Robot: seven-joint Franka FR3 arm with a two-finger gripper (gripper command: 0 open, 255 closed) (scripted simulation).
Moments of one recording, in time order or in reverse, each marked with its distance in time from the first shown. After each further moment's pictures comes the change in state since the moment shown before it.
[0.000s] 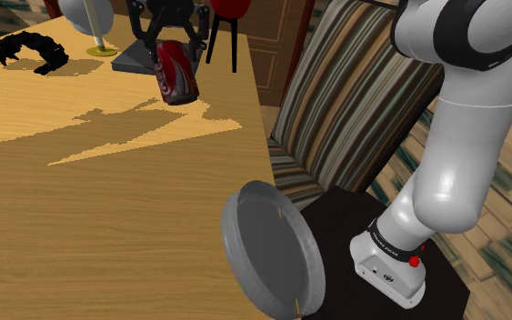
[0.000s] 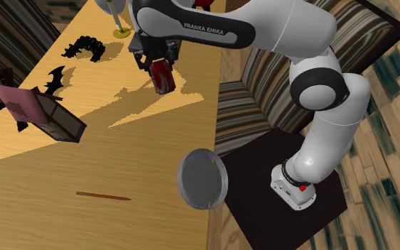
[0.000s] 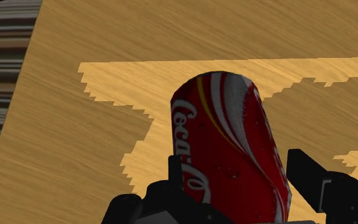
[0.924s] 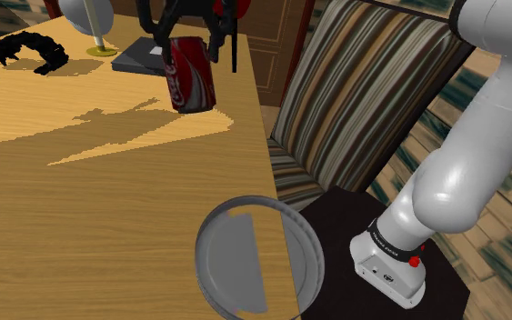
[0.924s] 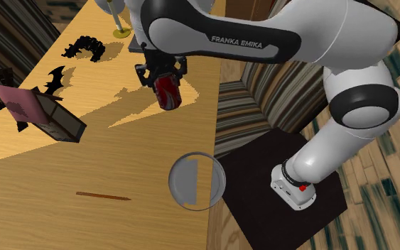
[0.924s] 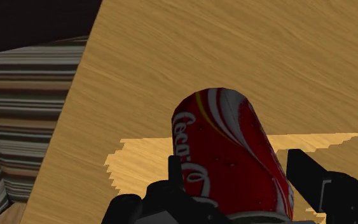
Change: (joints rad) arm -0.010 -0.271 0.051 -0.230 0.140 -0.005 0.080
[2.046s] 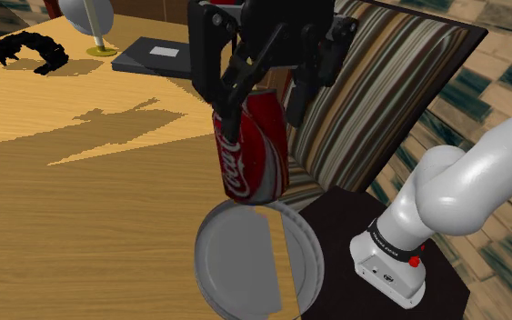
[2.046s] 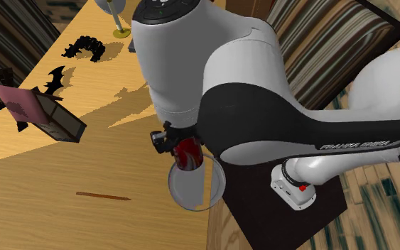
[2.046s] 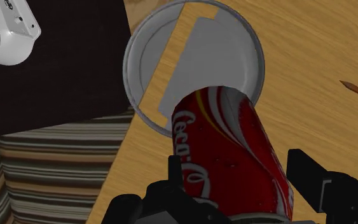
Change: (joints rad) arm 0.106 -0.399 0.083 -0.297 0.252 -0.013 0.196
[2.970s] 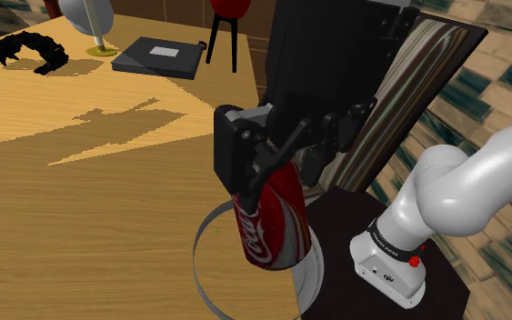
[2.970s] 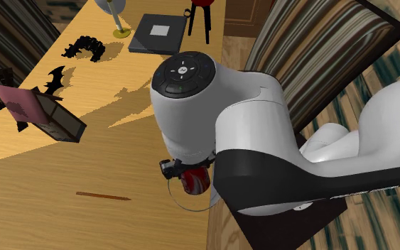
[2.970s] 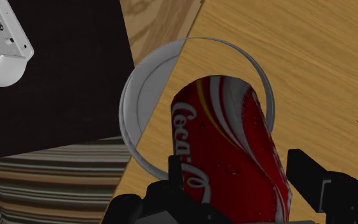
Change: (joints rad) arm 0.047 -0.098 0.030 -0.178 0.069 0.104 0.038
